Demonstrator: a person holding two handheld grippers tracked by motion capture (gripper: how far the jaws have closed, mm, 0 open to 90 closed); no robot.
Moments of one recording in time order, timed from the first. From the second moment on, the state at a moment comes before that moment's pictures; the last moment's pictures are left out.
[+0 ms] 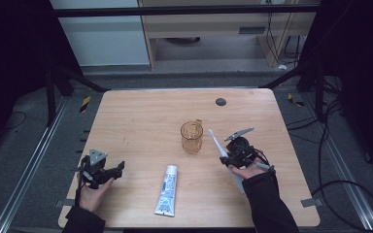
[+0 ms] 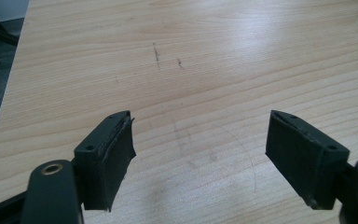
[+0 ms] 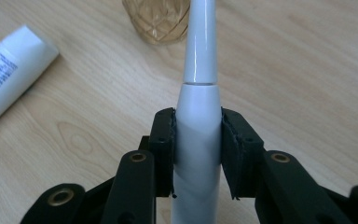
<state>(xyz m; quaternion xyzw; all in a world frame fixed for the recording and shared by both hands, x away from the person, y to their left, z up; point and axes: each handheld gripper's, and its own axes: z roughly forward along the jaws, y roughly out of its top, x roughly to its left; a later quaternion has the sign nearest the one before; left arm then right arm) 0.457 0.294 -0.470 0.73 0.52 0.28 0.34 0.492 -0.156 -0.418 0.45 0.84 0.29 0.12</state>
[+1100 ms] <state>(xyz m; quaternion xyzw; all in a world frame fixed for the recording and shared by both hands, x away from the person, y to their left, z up) 0.455 0.295 -0.469 0.72 0.52 0.30 0.35 0.489 -0.168 -0.367 0.46 0.71 0.48 0.24</state>
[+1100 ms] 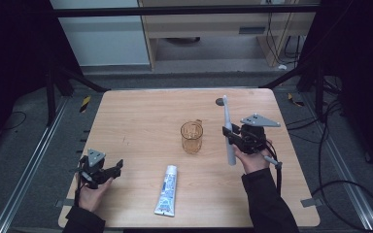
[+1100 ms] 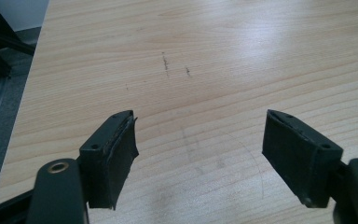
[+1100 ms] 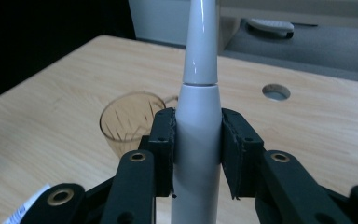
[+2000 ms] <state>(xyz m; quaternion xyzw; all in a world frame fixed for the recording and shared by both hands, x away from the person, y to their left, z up) 0.452 0.300 -0.466 0.71 0.52 0.32 0.34 0.526 -0.129 -0.339 0.44 0.61 0.58 0.31</state>
